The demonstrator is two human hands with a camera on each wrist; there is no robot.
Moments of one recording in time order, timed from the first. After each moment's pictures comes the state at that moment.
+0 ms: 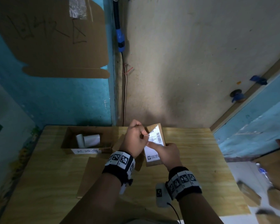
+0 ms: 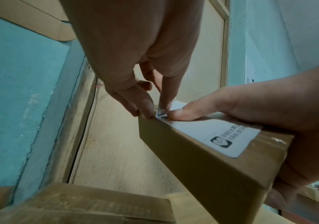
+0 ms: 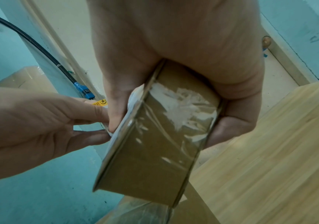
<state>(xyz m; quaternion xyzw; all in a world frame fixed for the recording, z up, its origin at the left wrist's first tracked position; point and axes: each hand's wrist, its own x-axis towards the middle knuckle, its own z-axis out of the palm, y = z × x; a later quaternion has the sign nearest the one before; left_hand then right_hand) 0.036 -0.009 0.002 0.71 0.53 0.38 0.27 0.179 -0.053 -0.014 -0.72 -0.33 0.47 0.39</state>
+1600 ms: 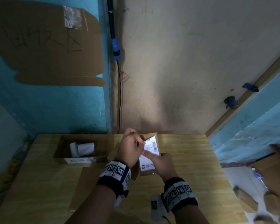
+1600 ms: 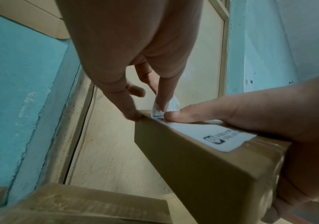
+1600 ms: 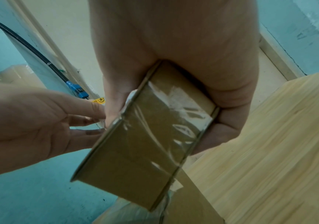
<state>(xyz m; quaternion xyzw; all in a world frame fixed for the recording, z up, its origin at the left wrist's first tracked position) 0.038 -0.008 0.003 0.70 0.55 0.38 0.27 0.179 -0.051 -0.025 -0.70 -0.33 0.50 0.38</state>
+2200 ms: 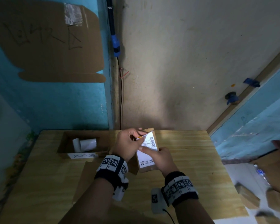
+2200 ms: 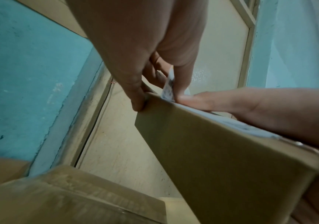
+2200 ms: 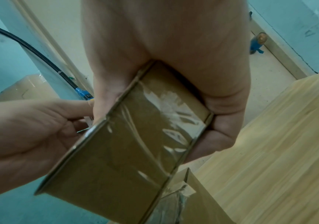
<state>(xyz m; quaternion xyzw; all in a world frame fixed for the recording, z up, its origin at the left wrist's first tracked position) 0.029 -0.012 -0.002 0.59 0.48 0.47 0.44 0.172 -0.060 -0.006 -0.68 -0.35 0.54 0.36</state>
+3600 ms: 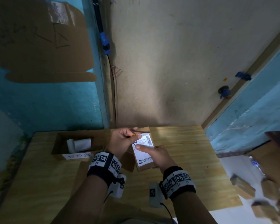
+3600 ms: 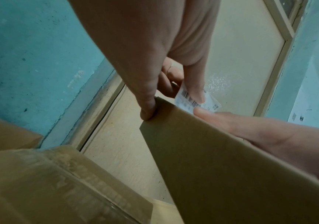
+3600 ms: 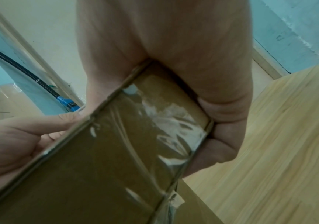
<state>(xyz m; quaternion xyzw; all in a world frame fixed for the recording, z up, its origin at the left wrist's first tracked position) 0.029 -0.004 -0.015 0.53 0.46 0.46 0.54 0.190 -0.063 -0.007 -0.69 -0.34 0.56 0.31</state>
